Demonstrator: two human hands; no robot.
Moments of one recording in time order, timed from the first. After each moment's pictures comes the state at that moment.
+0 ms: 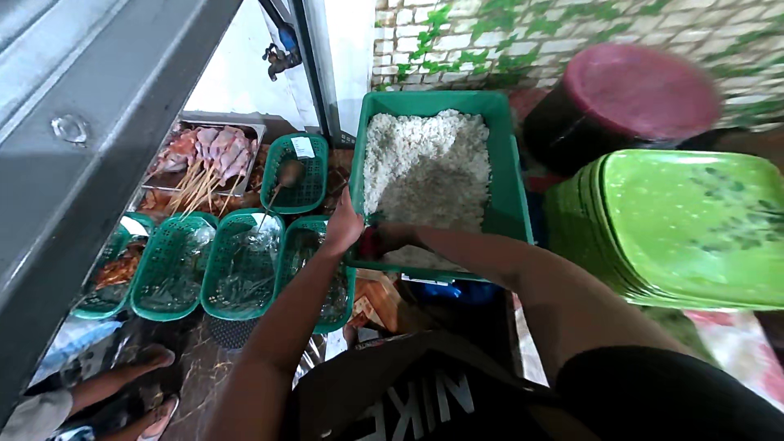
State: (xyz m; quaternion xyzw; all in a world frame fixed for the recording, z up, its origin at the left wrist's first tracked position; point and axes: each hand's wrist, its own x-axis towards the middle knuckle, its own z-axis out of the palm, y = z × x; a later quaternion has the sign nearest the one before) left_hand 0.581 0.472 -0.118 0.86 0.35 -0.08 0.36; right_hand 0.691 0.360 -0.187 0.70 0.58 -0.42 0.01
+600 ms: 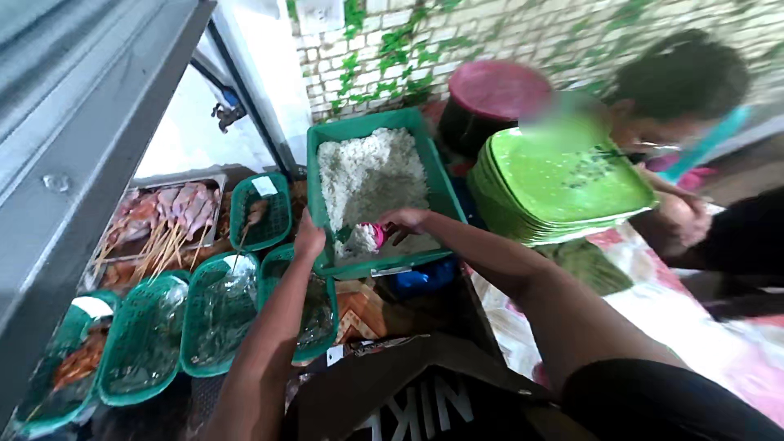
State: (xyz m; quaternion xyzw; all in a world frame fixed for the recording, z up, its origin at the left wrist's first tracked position) left_hand 0.584 0.468 -0.117 0.88 0.32 -0.06 0.33; right_hand 0.726 0.231 -0.123 0.69 0.16 -0.55 -0.45
